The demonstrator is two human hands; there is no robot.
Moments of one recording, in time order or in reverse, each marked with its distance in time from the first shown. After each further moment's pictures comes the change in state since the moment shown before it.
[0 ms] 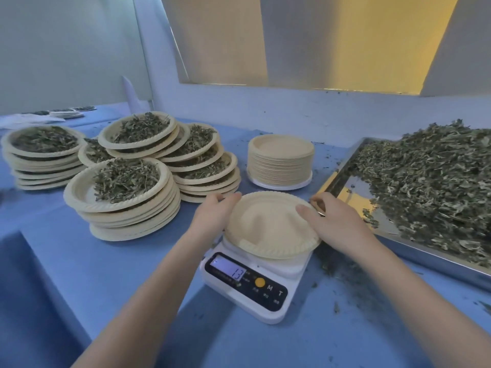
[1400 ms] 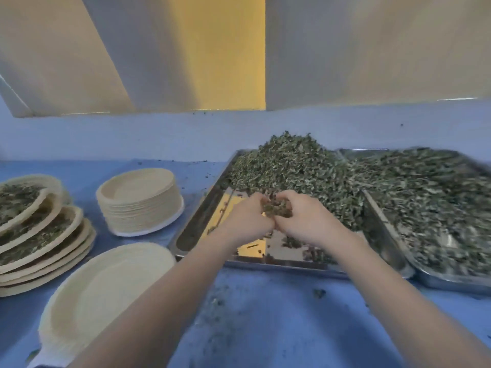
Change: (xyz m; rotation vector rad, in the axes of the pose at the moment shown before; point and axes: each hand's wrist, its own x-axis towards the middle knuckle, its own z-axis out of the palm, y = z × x) left_hand -0.040 0.126 0.242 0.498 -0.617 0.535; right_hand -0.015 0.125 -0.134 -0.092 0.134 0.181
